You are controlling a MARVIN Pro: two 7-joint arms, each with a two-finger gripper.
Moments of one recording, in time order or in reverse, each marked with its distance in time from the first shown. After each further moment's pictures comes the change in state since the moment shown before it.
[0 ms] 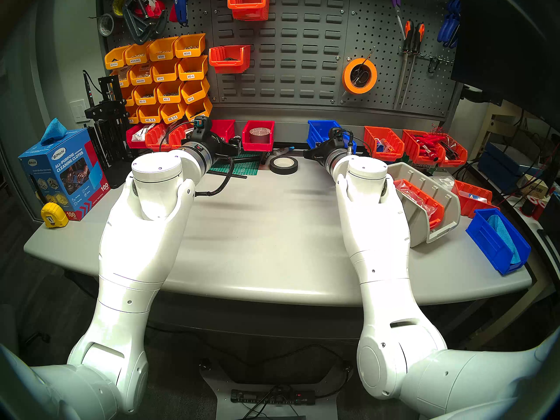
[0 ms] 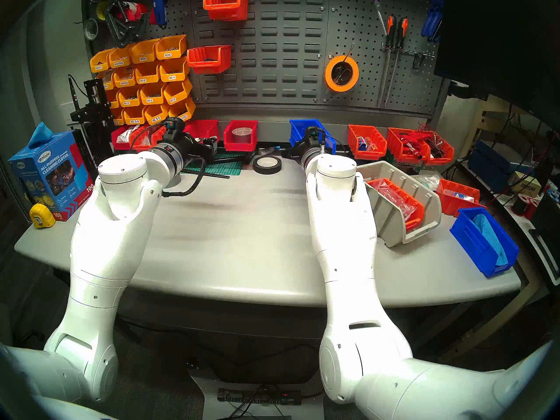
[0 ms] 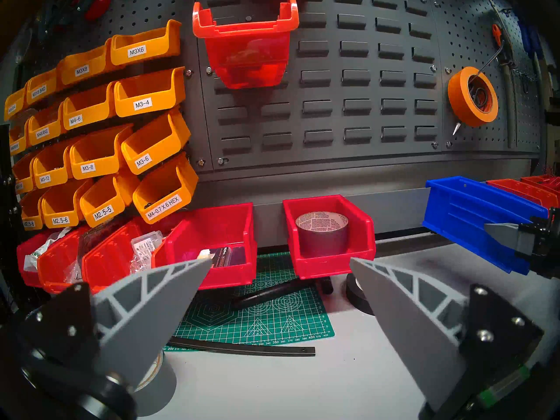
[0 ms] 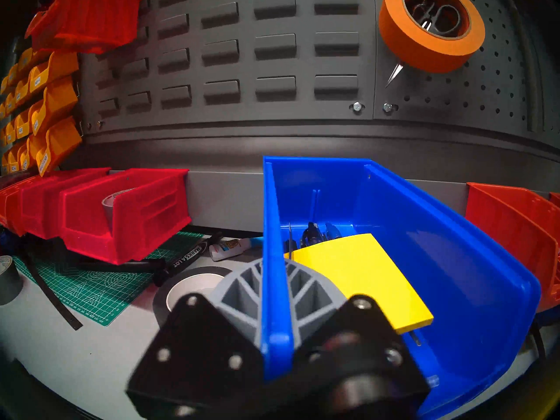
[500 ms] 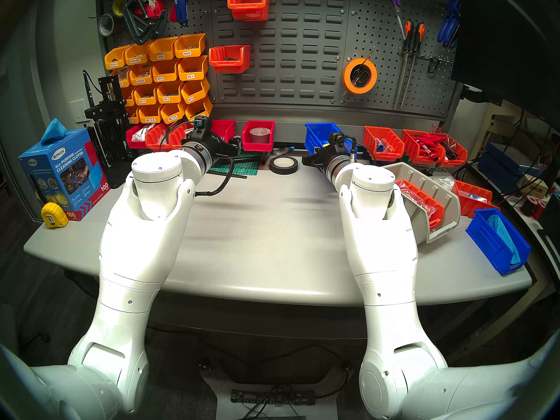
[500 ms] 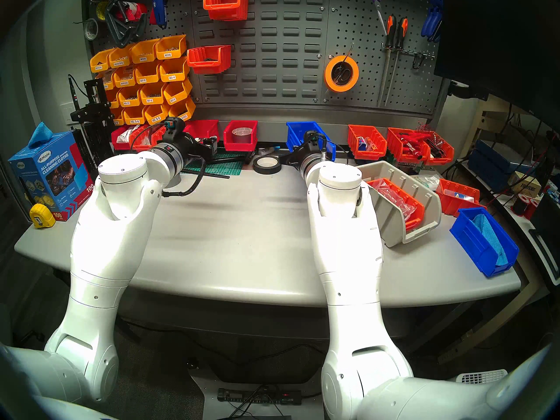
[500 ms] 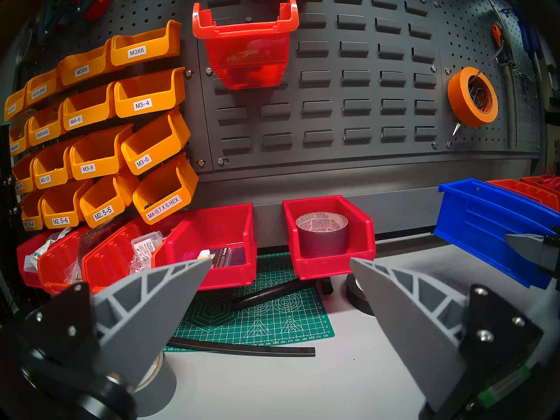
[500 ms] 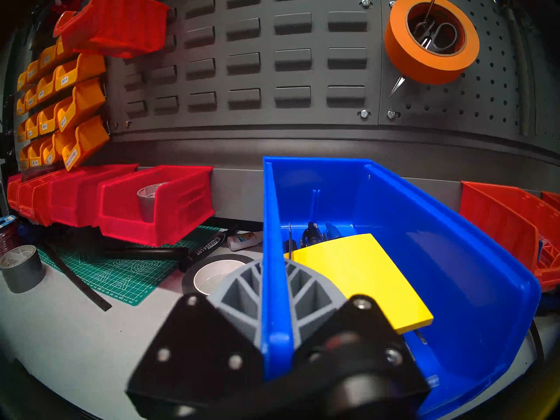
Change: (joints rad) left arm 0.000 -0.004 -0.003 0.000 0.006 0.000 -0.004; right arm -0.117 0.004 -0.037 -0.183 0.008 0.054 0.011
